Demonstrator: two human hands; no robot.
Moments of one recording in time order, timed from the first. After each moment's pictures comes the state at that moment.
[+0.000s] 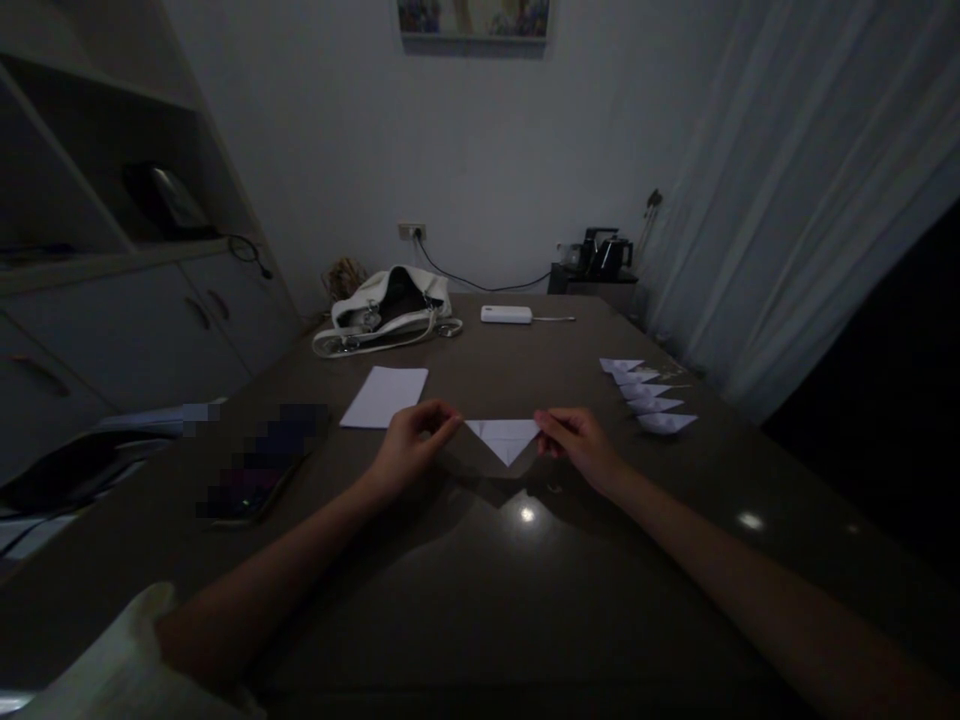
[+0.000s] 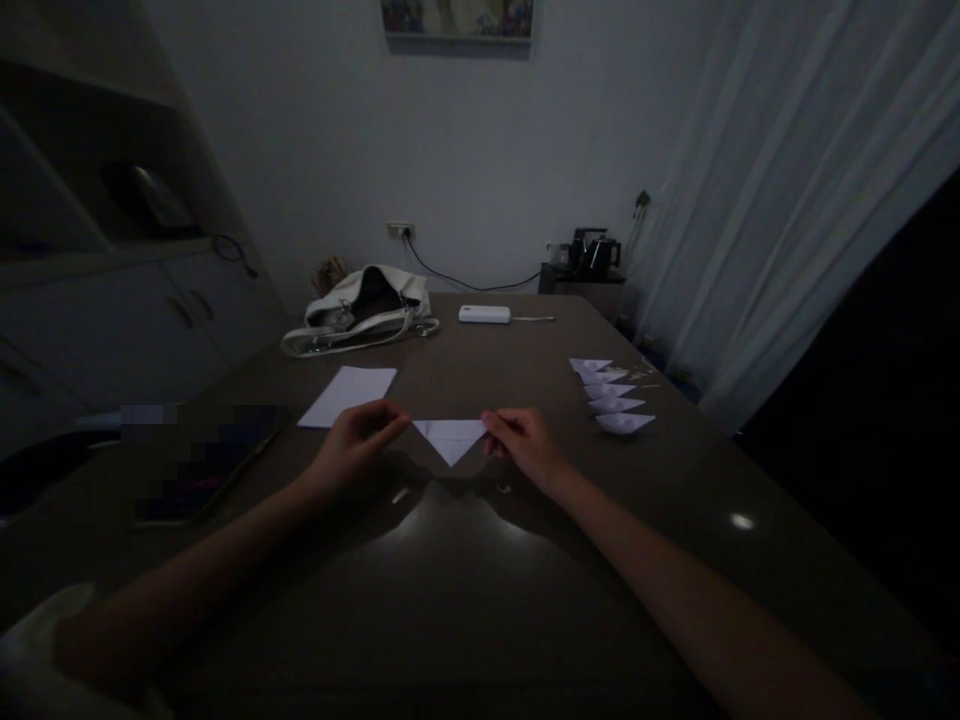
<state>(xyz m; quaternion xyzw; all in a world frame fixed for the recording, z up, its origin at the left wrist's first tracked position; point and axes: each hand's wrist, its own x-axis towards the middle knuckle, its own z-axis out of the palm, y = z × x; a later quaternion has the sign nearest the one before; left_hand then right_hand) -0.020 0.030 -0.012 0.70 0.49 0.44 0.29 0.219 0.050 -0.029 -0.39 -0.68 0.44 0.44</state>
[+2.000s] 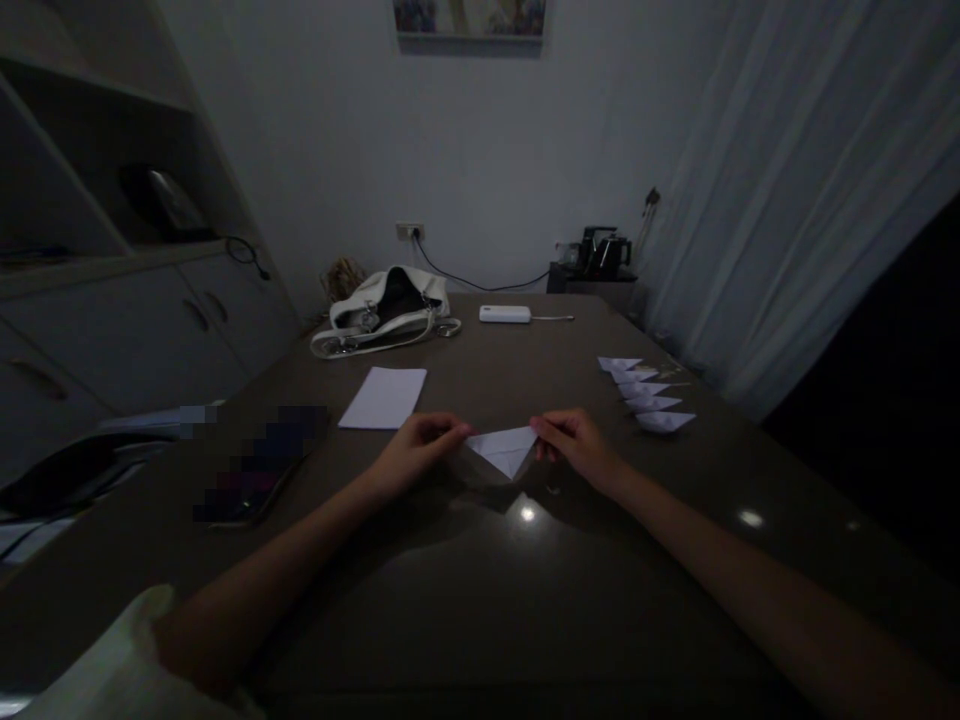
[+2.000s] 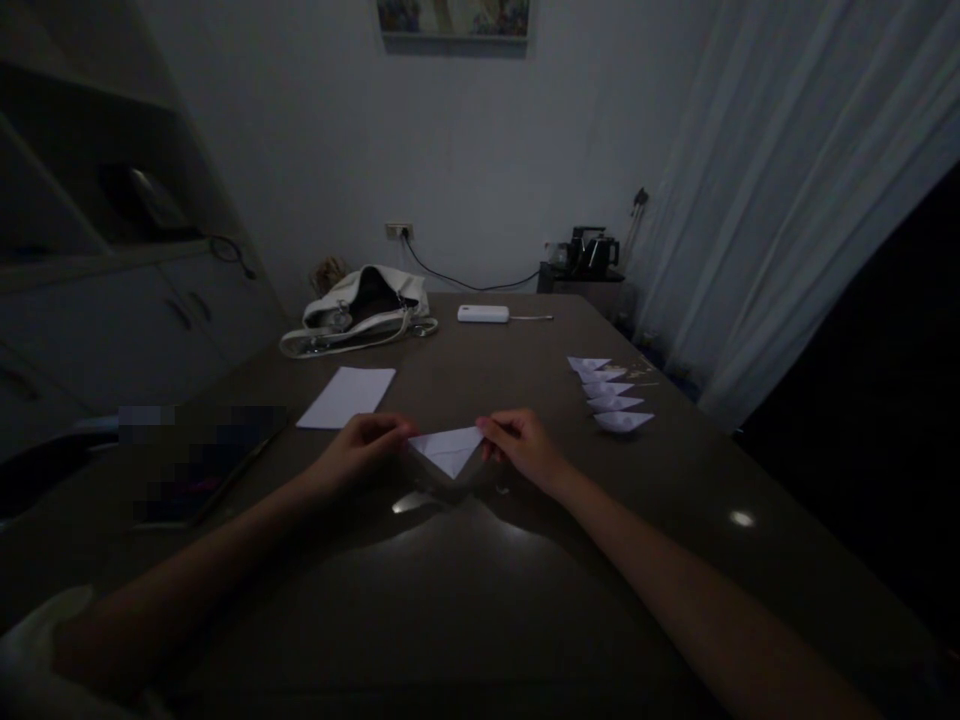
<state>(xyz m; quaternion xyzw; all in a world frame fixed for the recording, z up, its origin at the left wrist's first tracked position) -0.022 0.029 -0.012 0.71 0.45 0.37 0.40 0.218 0.049 -0.028 -0.38 -0.71 0.44 0.40</state>
